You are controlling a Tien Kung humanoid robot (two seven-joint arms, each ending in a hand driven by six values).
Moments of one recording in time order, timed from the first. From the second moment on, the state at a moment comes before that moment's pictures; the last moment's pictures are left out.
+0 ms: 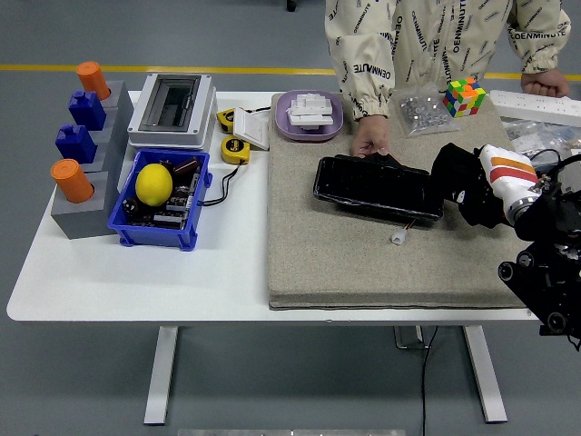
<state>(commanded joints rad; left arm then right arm) -0.06 0.19 -1.48 -0.22 1.10 0.01 0.14 0.61 -0.28 0.81 0.89 -1.93 -0.34 -0.26</state>
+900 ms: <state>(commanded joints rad) -0.05 0.18 -1.50 -0.22 1.11 0.01 0.14 0.62 -0.36 0.82 0.90 -1.94 -0.33 -0.26</state>
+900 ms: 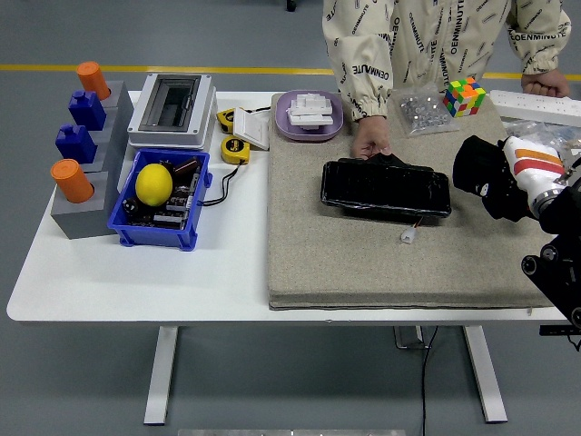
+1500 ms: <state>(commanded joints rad) -0.05 0.19 -1.52 -0.22 1.11 0.01 0.14 0.61 -0.37 0.83 0.90 -1.94 -0.33 -0.26</state>
